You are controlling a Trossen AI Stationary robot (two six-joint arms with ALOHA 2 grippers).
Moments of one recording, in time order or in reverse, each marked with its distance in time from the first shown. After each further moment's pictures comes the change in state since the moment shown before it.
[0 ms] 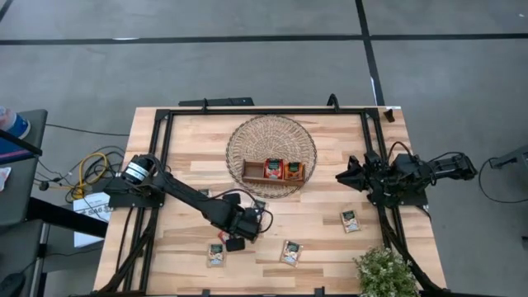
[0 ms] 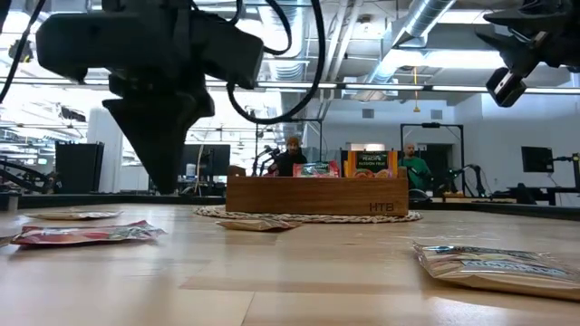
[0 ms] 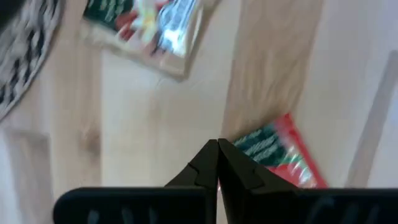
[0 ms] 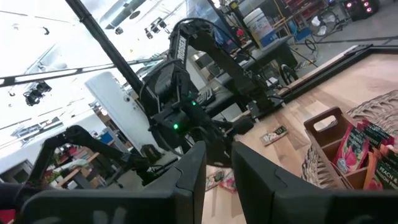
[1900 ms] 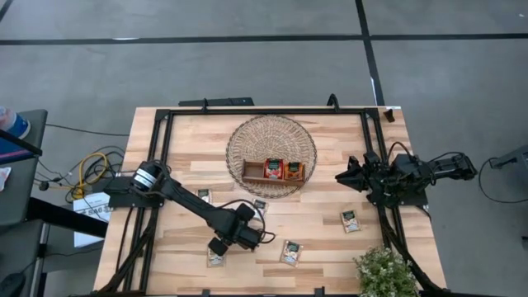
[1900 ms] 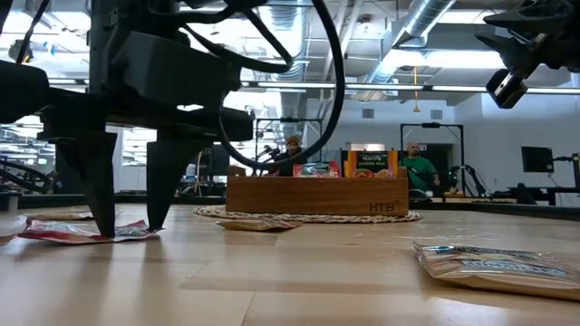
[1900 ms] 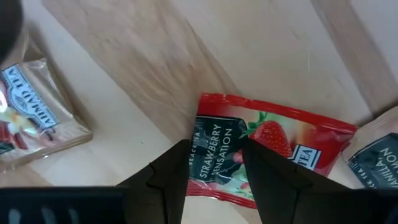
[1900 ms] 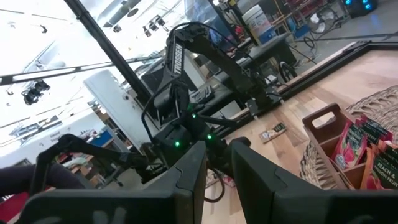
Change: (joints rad) left arm -0.031 0.128 0.003 0.014 0.056 0.762; right arm 0.000 0.000 -0.001 -0.010 0.000 0.005
